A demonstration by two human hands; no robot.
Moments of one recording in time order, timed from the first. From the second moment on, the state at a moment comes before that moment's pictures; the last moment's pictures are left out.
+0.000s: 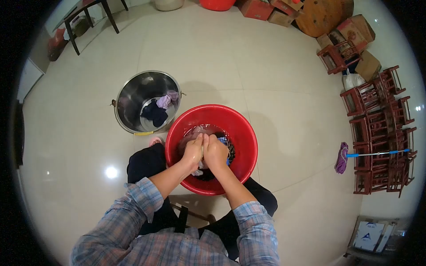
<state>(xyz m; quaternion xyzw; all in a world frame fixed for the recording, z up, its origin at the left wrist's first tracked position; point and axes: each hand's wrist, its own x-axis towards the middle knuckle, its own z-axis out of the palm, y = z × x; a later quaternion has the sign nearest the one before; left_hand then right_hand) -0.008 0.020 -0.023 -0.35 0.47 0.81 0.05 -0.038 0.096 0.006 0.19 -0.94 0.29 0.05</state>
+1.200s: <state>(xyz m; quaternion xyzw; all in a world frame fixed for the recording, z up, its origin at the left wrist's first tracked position) -0.008 0.010 -0.008 -0.37 0.32 0.86 0.11 -0.039 0.097 0.005 0.20 -0.94 0.28 -0.02</state>
